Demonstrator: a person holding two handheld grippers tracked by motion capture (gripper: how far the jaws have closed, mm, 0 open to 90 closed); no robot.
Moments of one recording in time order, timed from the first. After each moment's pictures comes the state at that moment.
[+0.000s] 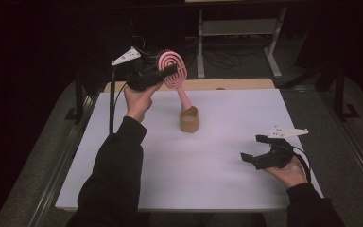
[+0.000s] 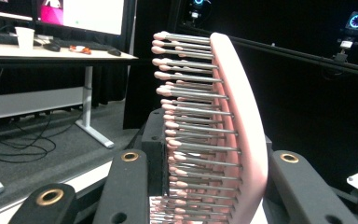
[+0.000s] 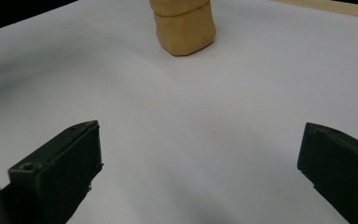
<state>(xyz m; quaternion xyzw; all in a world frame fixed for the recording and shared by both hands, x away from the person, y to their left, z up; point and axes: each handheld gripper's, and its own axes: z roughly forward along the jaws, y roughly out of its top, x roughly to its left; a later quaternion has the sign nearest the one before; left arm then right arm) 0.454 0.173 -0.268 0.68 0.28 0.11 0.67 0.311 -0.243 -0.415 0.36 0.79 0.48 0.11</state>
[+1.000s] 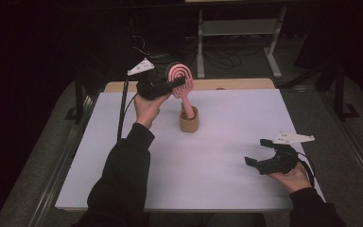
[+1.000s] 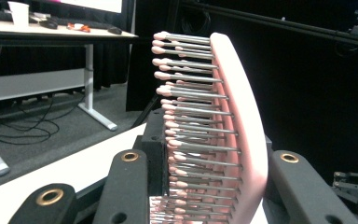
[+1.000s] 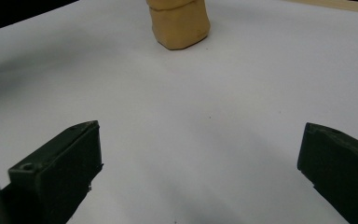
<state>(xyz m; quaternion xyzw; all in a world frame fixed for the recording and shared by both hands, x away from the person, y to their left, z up) 0.457 0.153 -0.303 0.71 0.29 0.12 0.64 0.298 -0.253 -0.424 0.37 0.78 0.49 0.12</state>
